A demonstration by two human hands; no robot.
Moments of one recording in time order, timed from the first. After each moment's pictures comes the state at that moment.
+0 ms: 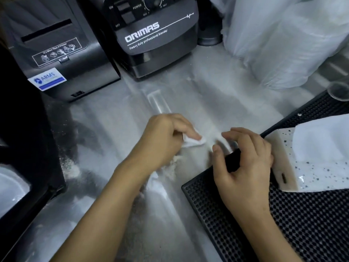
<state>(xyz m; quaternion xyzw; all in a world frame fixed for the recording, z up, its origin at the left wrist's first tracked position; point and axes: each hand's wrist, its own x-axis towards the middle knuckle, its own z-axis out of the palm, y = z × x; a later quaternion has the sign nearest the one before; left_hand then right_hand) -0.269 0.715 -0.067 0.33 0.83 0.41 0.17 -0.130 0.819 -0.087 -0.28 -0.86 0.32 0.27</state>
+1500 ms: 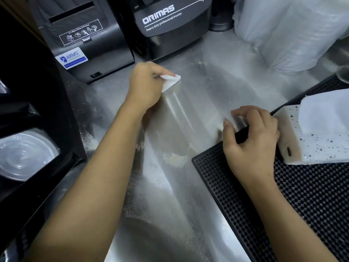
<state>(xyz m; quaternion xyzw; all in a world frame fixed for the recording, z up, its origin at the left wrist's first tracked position) -0.340 0.696 -0.075 0.25 0.88 0.41 0.02 -0.131 0.819 -0.091 -0.29 -0.86 0.31 0.26</state>
